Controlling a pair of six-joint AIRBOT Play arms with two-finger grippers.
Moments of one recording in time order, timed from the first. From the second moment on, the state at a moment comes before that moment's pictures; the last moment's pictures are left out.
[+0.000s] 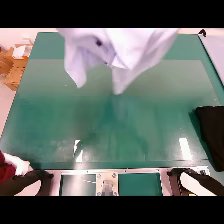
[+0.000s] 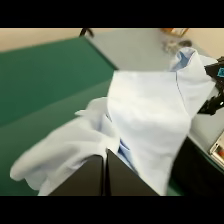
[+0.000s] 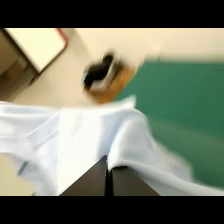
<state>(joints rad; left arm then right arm) -0.16 -1.15 1.93 0.73 -1.16 -1.34 -0.21 -1.04 1.68 -0.43 1.19 1.17</state>
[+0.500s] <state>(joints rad) -0.16 -1.05 2.02 0.77 -1.31 -1.47 -0.37 -0.82 1.78 -0.52 1.10 1.20</state>
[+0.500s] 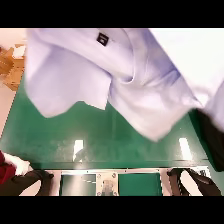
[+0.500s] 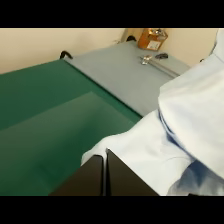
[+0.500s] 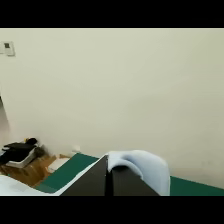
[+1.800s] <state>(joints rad) 0.11 -1.74 1.47 0.66 -1.10 -1.22 -0.20 -1.64 1.40 -0.66 1.20 1.24</state>
